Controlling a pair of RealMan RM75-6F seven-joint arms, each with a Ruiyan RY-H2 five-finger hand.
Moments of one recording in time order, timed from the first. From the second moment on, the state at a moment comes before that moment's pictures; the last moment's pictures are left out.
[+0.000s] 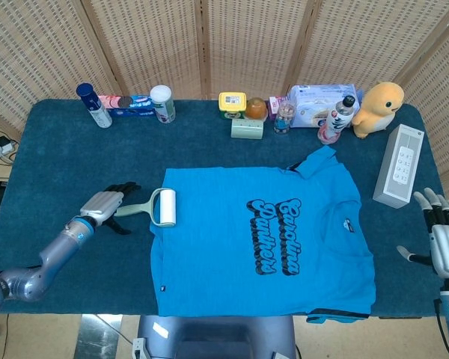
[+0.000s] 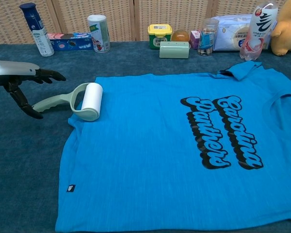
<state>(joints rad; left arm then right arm) -0.72 -1.32 -0.18 -1.39 1.07 0.52 -0.03 0.15 -1.13 0.15 -1.49 -1.37 1.39 0.09</state>
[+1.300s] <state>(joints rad) -0.76 -1.50 -0.15 -1.32 0.99 0.75 0.11 0.14 -1.12 0.15 -1.51 -1.37 1.40 0.10</state>
